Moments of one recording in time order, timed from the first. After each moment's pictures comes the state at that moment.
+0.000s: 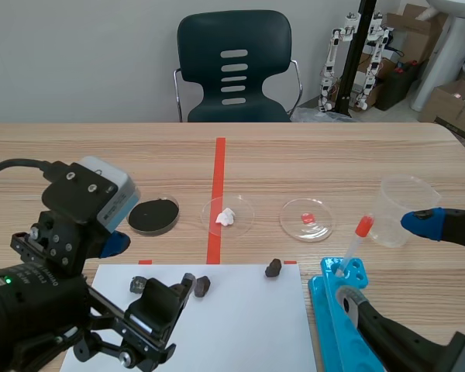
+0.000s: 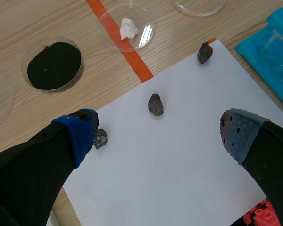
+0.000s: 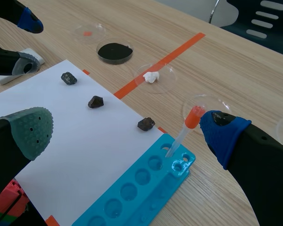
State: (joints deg) left arm 28.3 -32.6 23.9 120.7 -13.6 4.1 24.4; right arm -52.3 30.5 11.8 113.6 9.8 35.2 20.0
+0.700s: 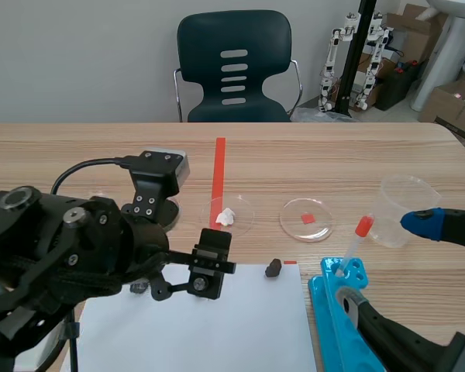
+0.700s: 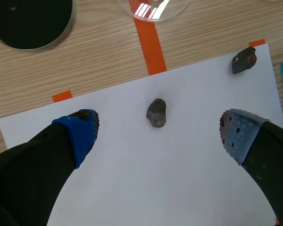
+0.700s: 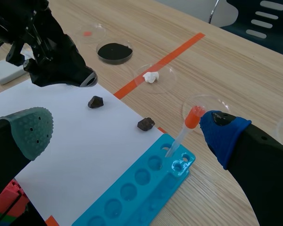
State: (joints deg) left arm 7.5 -12.3 27.8 104.2 -12.5 14.3 51.5; right arm -52.3 30.5 11.8 113.6 9.7 35.2 20.0
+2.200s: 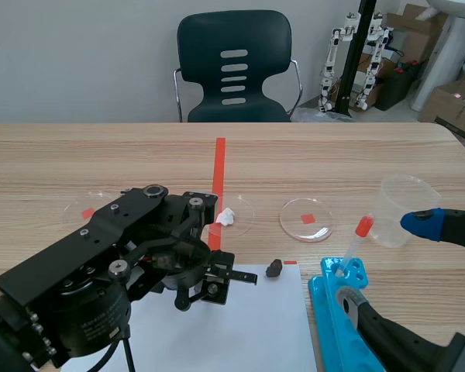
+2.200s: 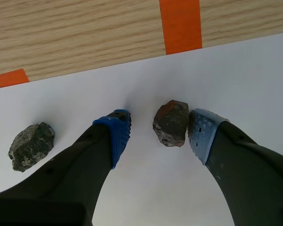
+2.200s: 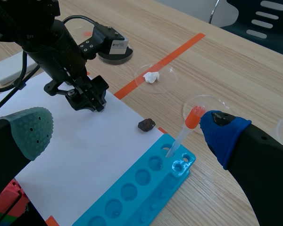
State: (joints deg) left arm -8.2 -2.7 33.0 73.8 -11.2 21.2 58.5; right arm -52.3 30.5 11.8 113.6 9.7 35.2 20.0
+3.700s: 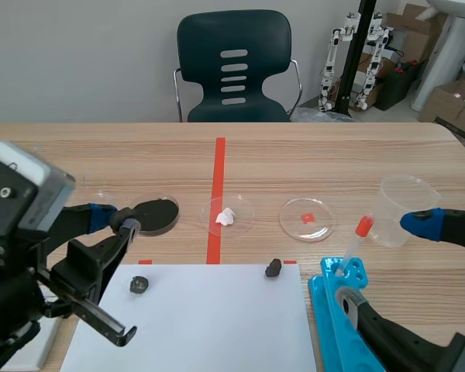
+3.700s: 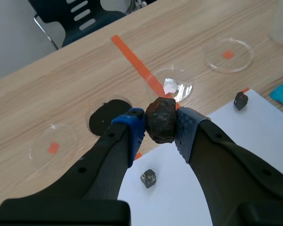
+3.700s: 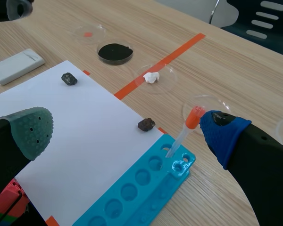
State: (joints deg) left arm 34.1 -43.2 23.1 117.9 -11.5 12.4 -5.4; right arm -52.3 30.5 11.8 113.6 9.8 35.2 20.0
